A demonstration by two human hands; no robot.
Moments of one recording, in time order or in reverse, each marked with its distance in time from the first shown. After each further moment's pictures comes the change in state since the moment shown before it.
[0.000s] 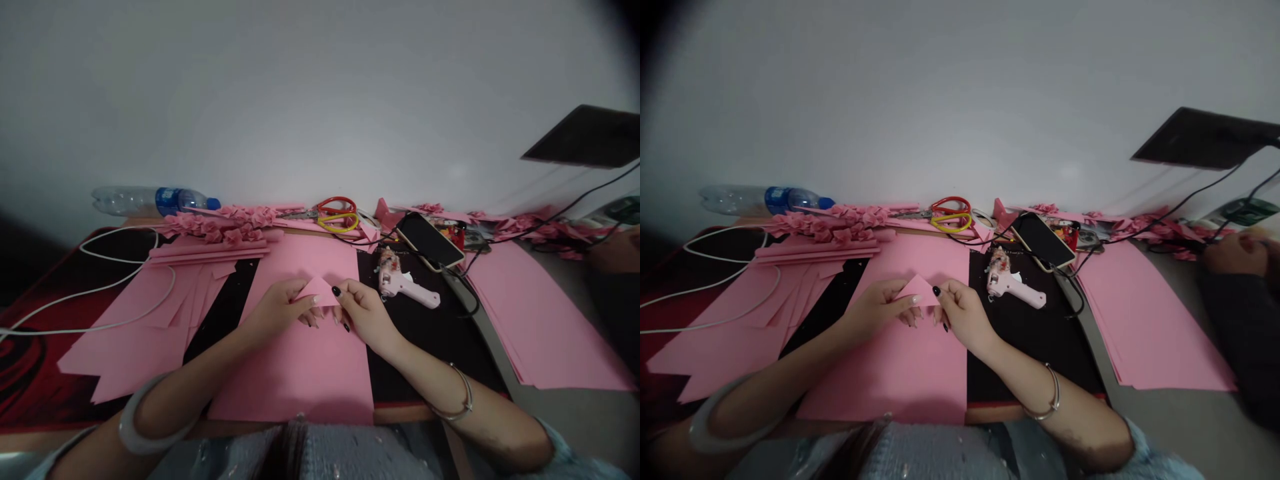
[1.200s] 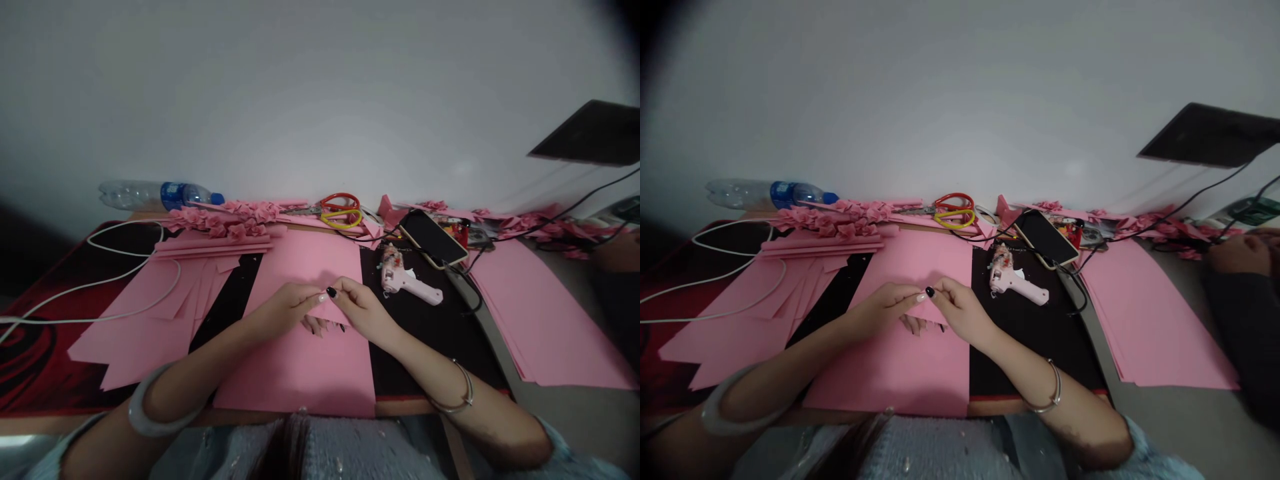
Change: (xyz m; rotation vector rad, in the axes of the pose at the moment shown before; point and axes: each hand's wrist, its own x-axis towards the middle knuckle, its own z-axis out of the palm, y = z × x) left_hand -0.004 -0.003 0.000 0.024 -0.234 -0.006; right_hand 0.001 -0.001 0.000 -0.152 -0.136 -0.072
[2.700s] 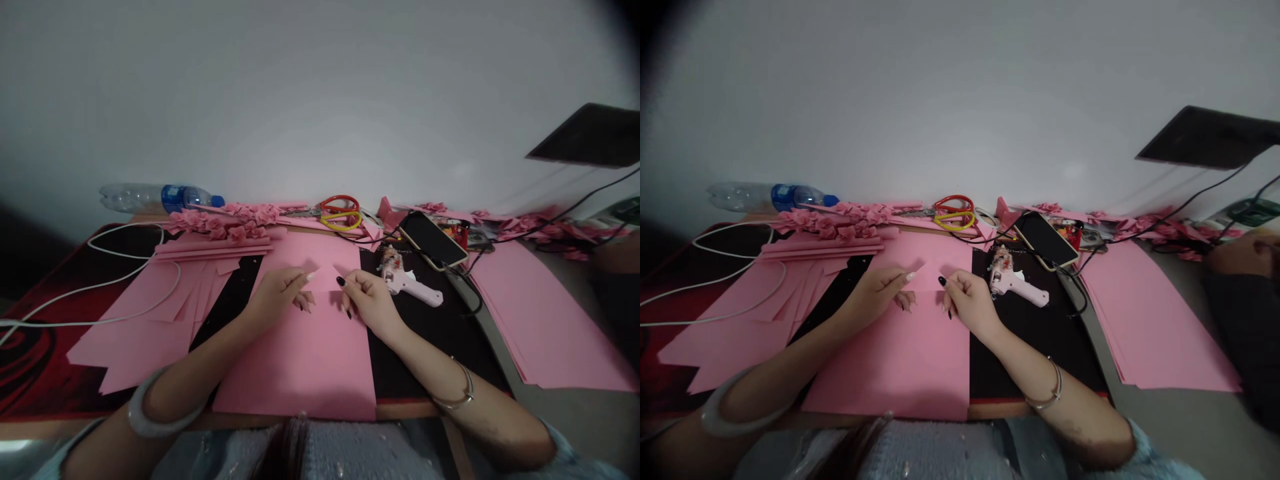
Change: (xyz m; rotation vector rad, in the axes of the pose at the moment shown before) left_hand 0.006 0.001 -0.013 0.130 0.389 0.112; right_hand 0.008 0.006 -0.009 0.124 0.207 0.036
